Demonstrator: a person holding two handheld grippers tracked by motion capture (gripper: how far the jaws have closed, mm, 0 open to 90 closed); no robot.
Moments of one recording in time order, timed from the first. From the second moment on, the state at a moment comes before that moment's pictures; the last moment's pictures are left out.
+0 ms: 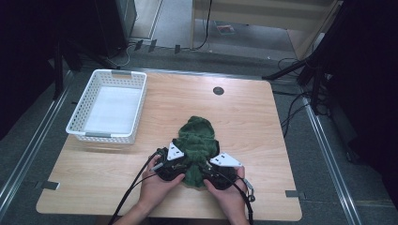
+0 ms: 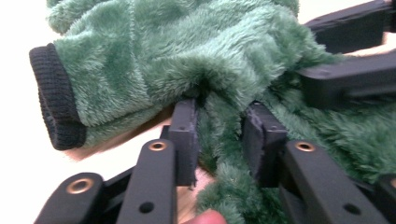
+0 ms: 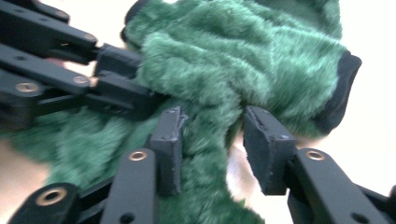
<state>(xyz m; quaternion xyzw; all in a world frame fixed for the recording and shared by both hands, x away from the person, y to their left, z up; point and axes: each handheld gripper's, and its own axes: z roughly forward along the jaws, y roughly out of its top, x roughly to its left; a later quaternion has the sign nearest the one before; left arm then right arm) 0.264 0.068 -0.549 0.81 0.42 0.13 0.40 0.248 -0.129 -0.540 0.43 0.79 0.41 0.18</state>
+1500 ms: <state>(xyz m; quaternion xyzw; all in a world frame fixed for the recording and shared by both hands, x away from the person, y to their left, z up) 0.282 0.062 -0.543 0.81 0.42 0.17 0.37 0.274 -0.148 -0.541 0.43 0.79 0.41 0.15</state>
